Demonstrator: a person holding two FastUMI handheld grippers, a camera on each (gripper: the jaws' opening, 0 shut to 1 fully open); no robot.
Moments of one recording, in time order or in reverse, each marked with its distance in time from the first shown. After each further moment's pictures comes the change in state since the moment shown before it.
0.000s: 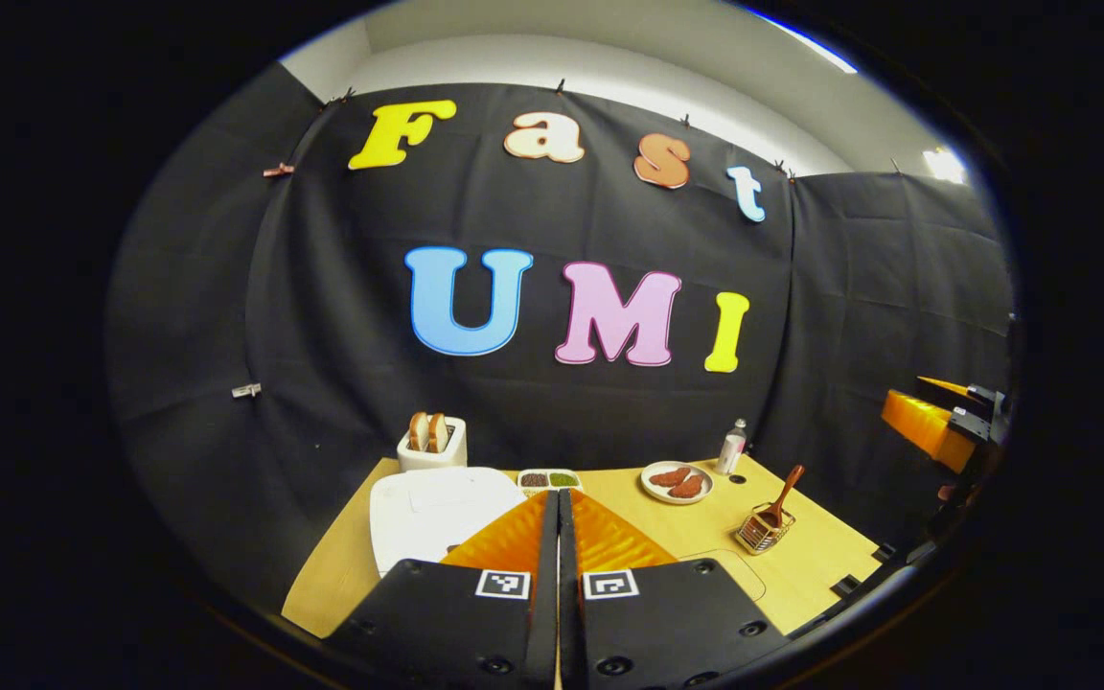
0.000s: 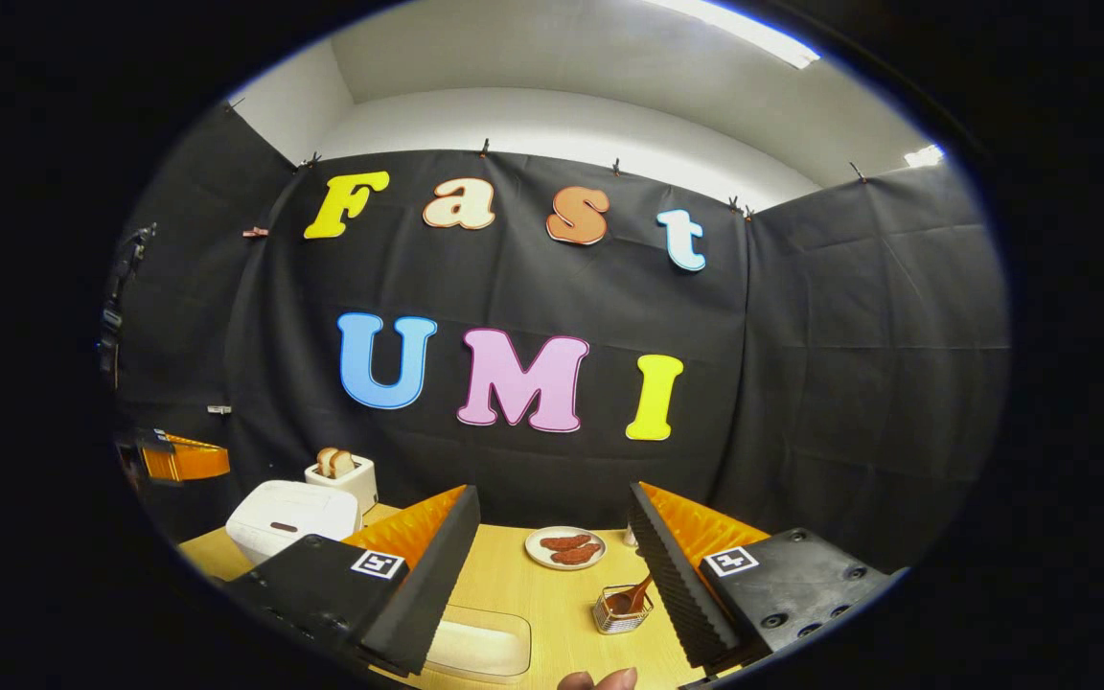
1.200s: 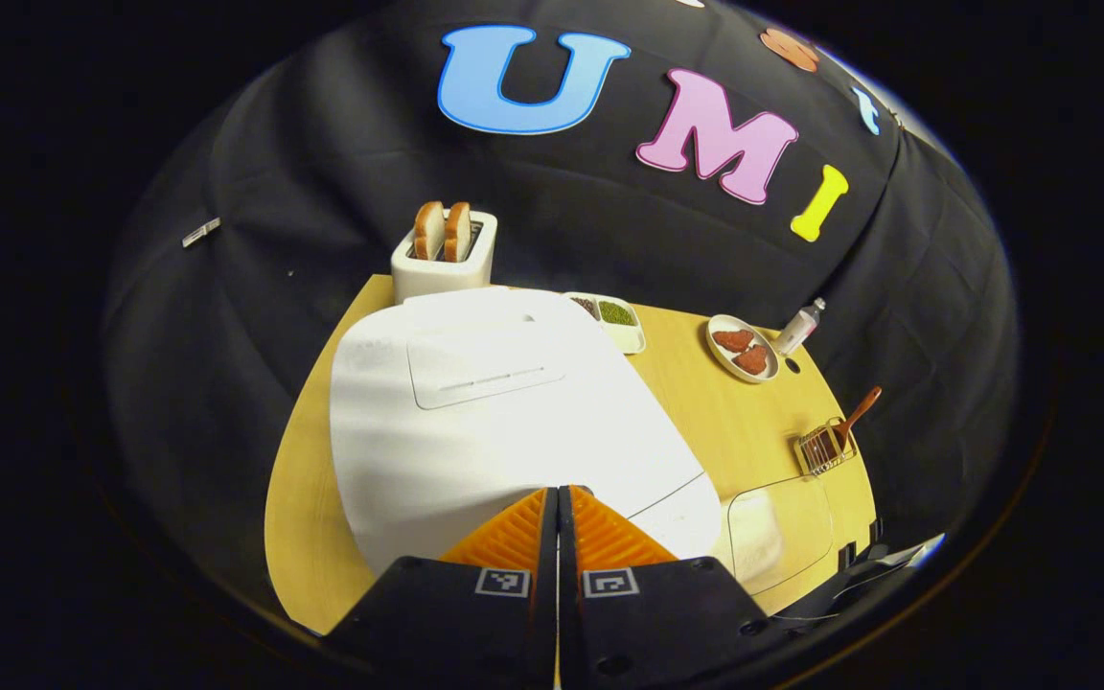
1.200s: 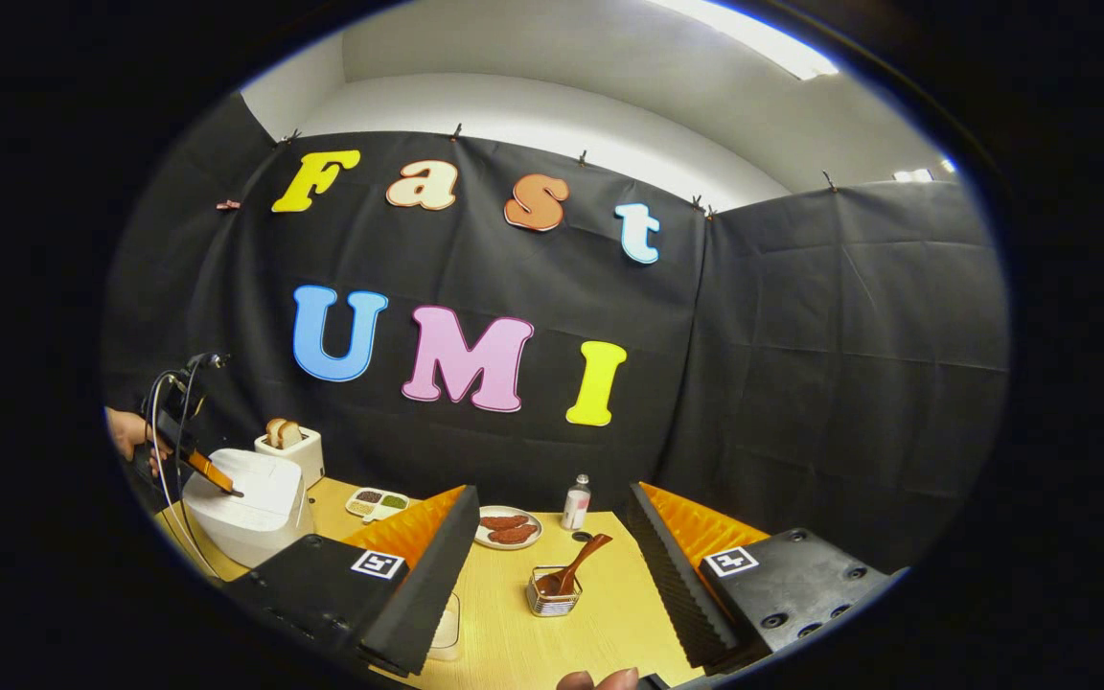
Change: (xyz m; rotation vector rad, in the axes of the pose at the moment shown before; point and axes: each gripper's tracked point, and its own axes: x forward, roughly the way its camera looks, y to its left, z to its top) left arm 0.137 0.088 -0.142 -0.152 0.620 -0.016; right arm -0.034 -0.069 -0.014 -0.054 0.049 -0.144
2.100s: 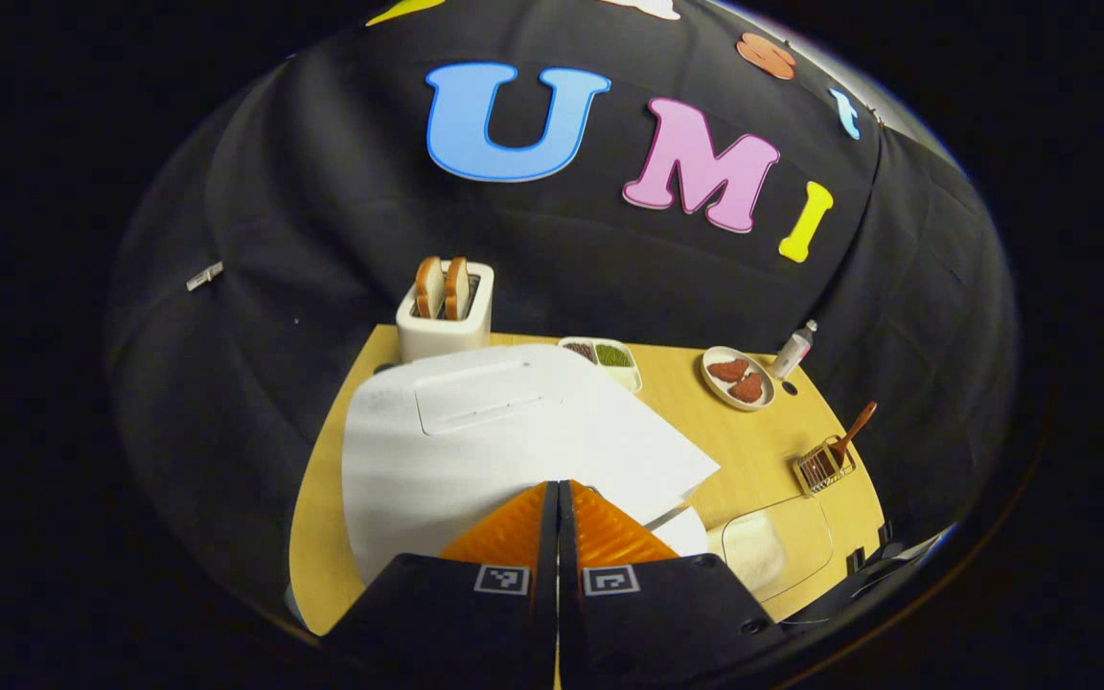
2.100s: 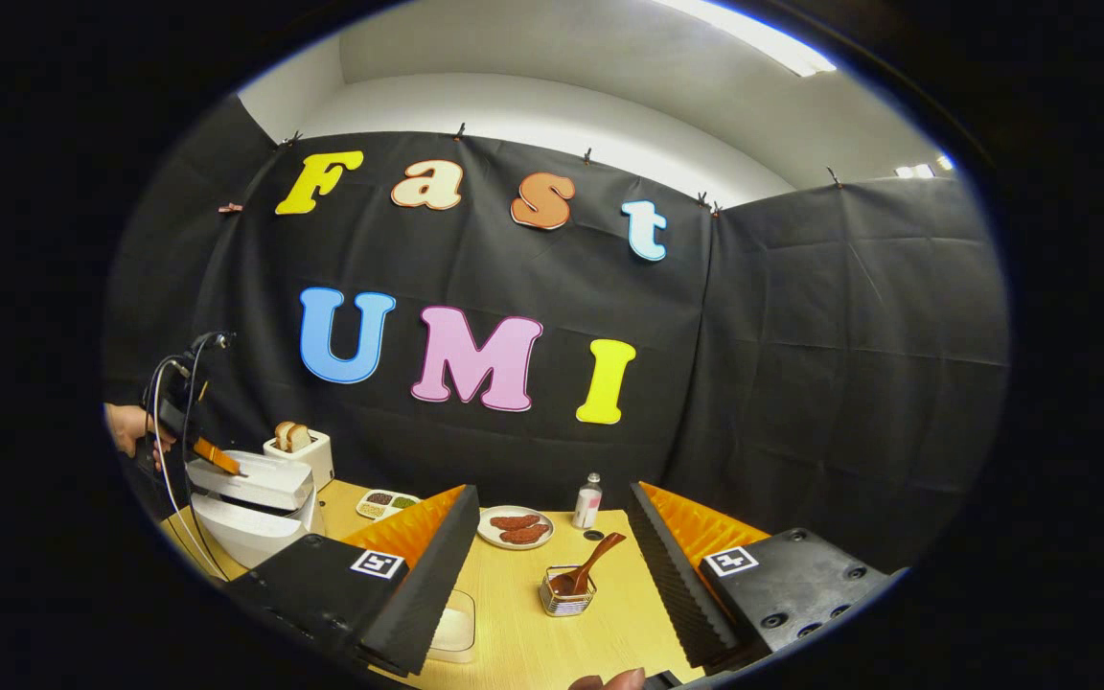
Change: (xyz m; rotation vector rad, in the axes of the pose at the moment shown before) left arm -0.039 -0.003 0.064 0.063 -0.208 0.027; right arm 0.001 0.026 0.004 0.008 -0.003 0.048
